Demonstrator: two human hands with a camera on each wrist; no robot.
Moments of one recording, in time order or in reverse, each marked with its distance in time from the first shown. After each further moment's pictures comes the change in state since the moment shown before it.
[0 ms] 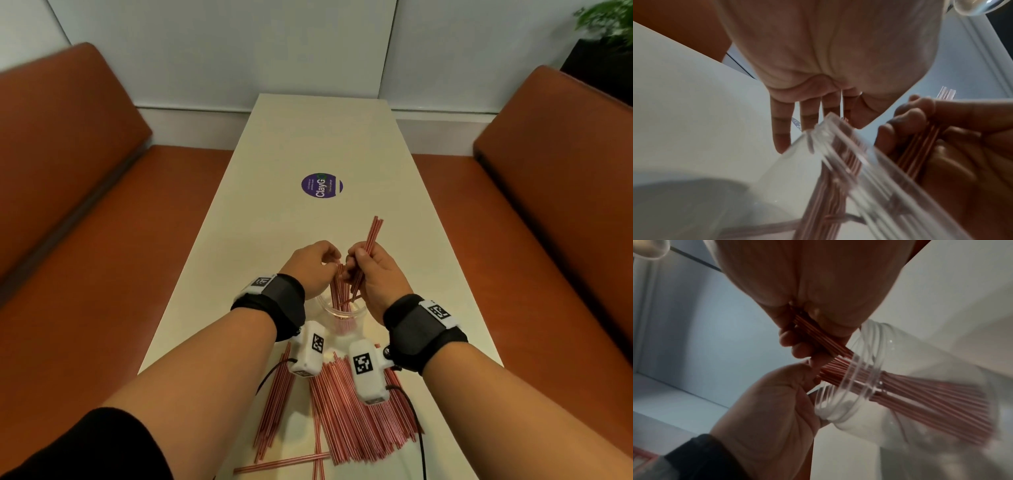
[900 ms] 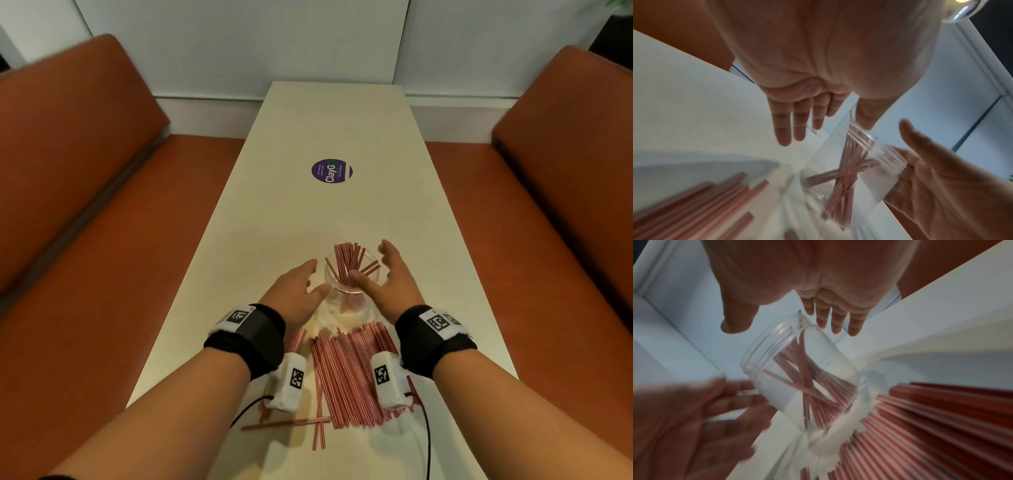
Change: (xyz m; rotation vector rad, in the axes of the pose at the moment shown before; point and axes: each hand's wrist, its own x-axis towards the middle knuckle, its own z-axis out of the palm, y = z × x) left_hand -0.077 -0.036 0.008 0.117 -0.065 -0.098; right_hand -0.033 0.031 -0.040 -0.679 0.042 -0.047
